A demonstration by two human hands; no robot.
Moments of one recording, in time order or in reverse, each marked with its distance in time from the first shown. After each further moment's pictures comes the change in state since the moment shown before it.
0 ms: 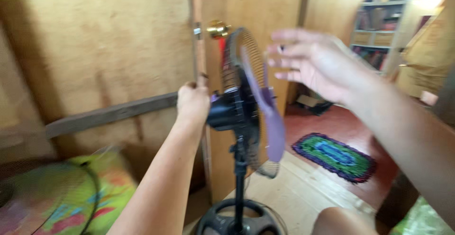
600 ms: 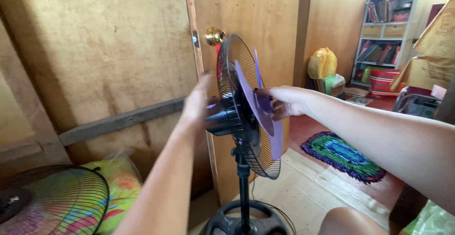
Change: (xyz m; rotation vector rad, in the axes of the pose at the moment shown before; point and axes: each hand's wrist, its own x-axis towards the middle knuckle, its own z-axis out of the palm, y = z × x) left_hand -0.017 0.005 0.001 -0.388 -0.426 -0.223; right_hand 0.105 0.165 -0.029 -0.122 -0.113 0.633
